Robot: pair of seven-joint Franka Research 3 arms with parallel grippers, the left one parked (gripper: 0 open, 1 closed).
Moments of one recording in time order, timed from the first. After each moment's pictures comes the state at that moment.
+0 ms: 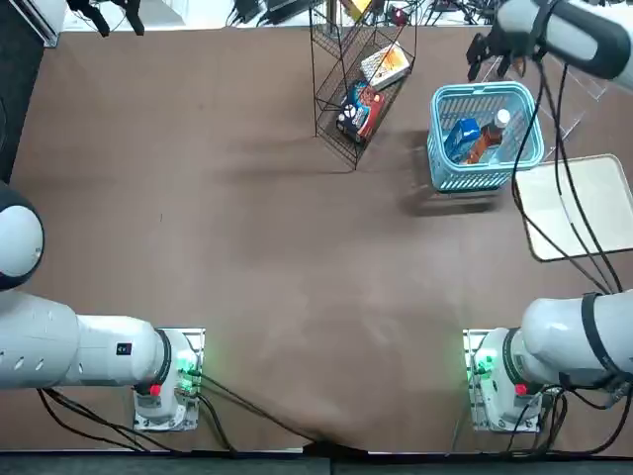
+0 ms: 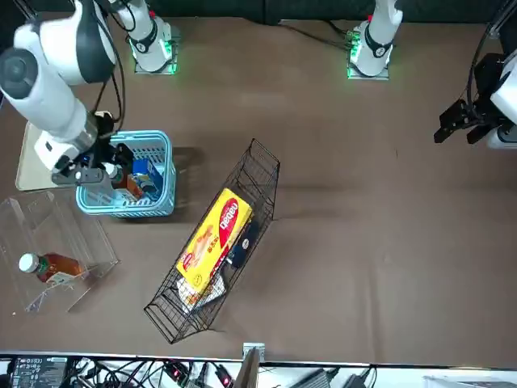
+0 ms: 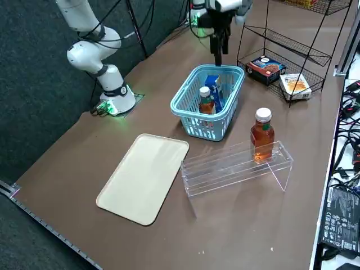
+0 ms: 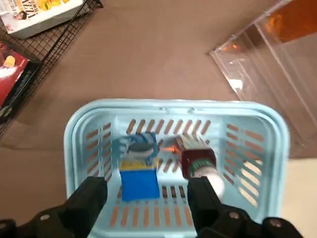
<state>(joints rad) -0.31 0.07 0.49 -1.87 -0.09 1.93 0.15</state>
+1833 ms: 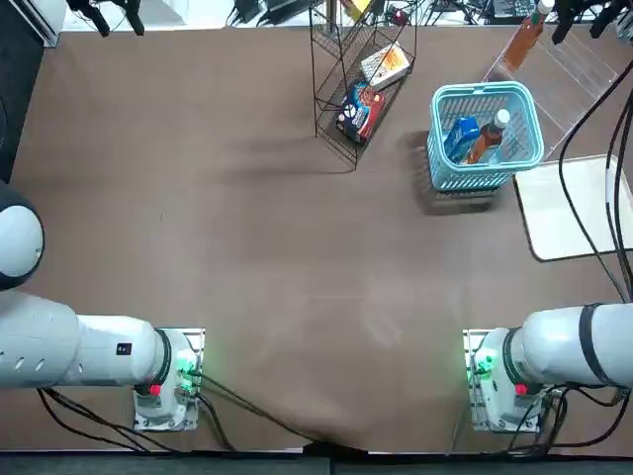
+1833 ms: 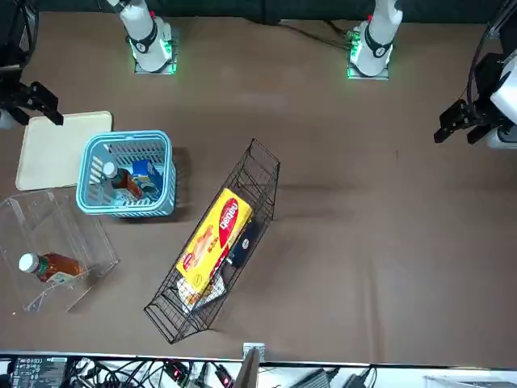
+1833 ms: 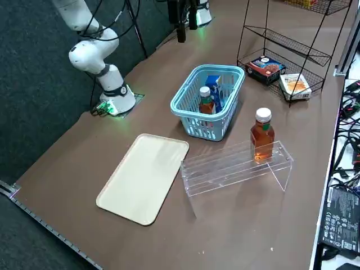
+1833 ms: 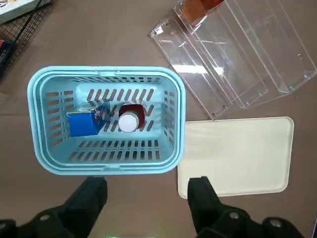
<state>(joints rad) -0.07 -0.06 0.03 -1.66 -0.07 1.56 -0.09</state>
